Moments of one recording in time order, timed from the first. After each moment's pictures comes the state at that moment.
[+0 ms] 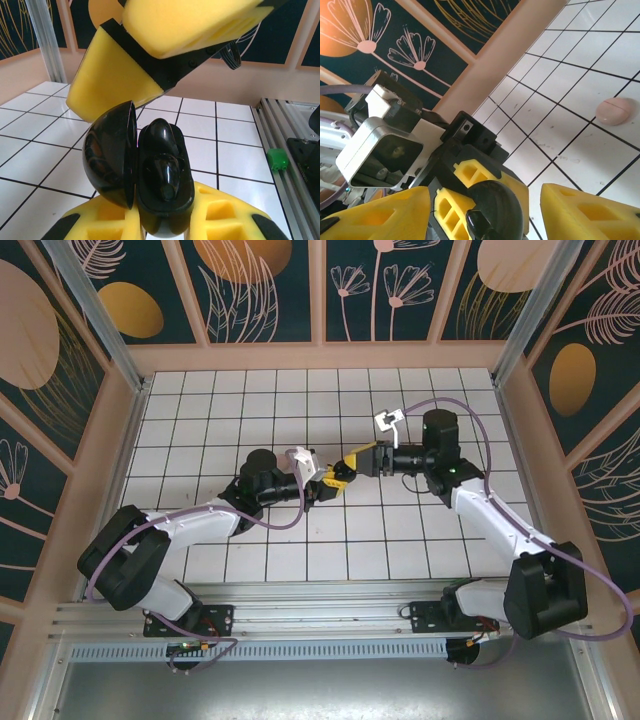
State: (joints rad) left arm -0.71 1.50 0.70 0.66 0.66 0.05; right arm 0.34 1.26 0.86 0.03 -1.06 0.43
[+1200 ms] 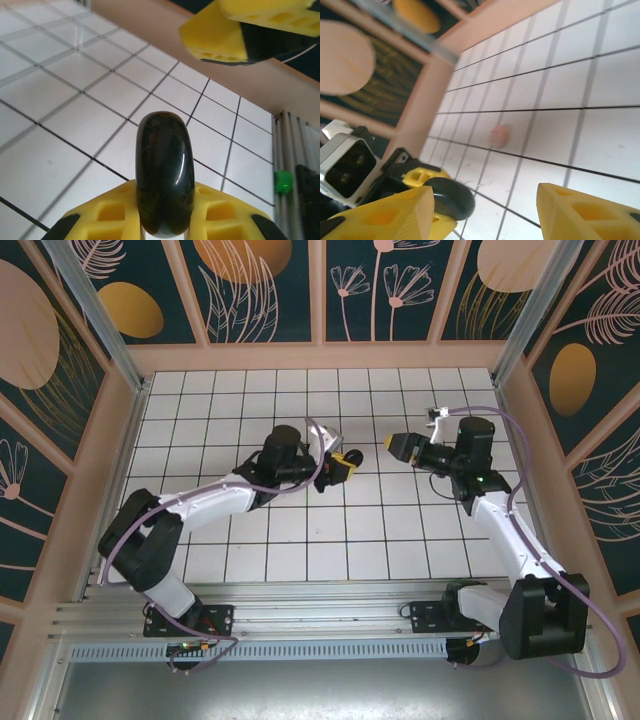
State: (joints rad) left arm -0.71 1.66 1.02 0.25 0.55 -0.21; right arm 0.10 1.13 0.78 -0.08 -0.75 0.56
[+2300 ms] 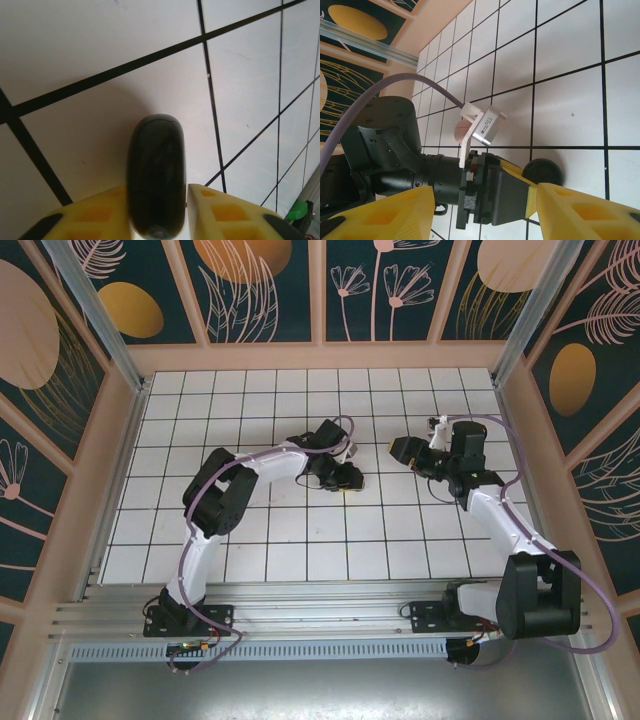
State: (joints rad) left arm -0.71 2.22 1.58 -0.42 0.52 -0.63; right arm 0.09 1.23 0.75 -0.09 -0.68 0.62
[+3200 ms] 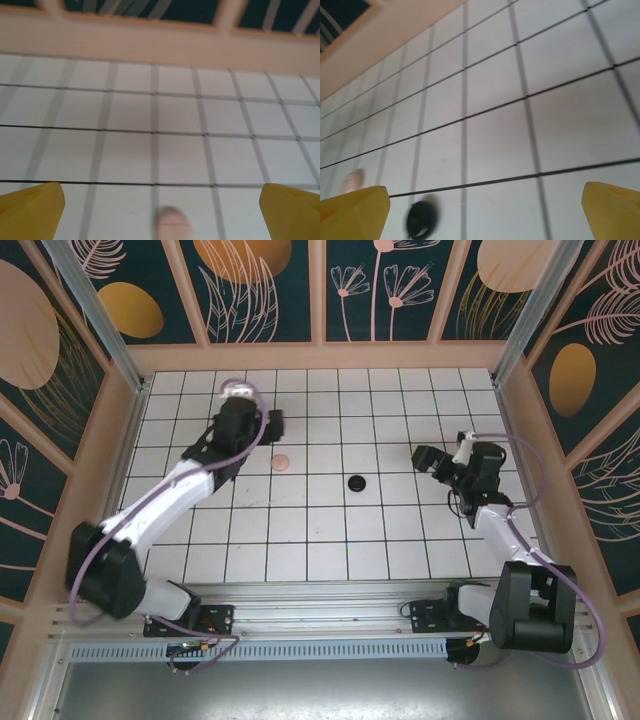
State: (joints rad) left arm -0.50 1.37 1.04 -0.14 -0.40 -0.34; right arm -0.08 1.16 0.53 0.09 -0.38 0.39
